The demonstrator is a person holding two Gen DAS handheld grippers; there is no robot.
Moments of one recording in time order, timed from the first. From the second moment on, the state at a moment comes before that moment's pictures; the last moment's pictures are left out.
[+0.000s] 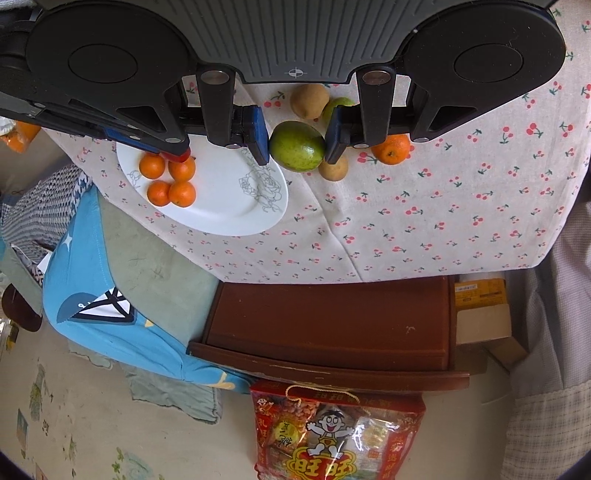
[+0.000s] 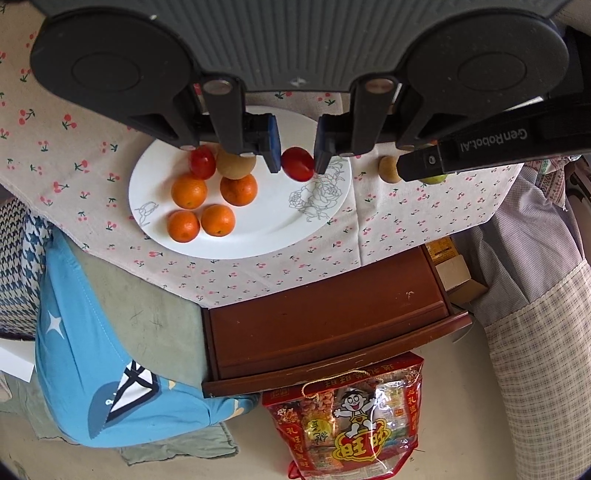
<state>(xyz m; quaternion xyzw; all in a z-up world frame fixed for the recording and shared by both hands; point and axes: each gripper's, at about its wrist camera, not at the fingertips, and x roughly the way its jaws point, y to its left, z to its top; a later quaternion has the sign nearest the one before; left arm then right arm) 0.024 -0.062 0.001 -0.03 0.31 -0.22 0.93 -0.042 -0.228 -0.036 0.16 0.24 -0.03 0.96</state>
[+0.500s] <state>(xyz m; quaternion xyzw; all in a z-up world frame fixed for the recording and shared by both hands) 0.062 -0.101 -0.015 -0.02 0.33 -0.24 0.91 -0.025 -0.238 -0.053 0.19 0.26 -0.04 0.95</state>
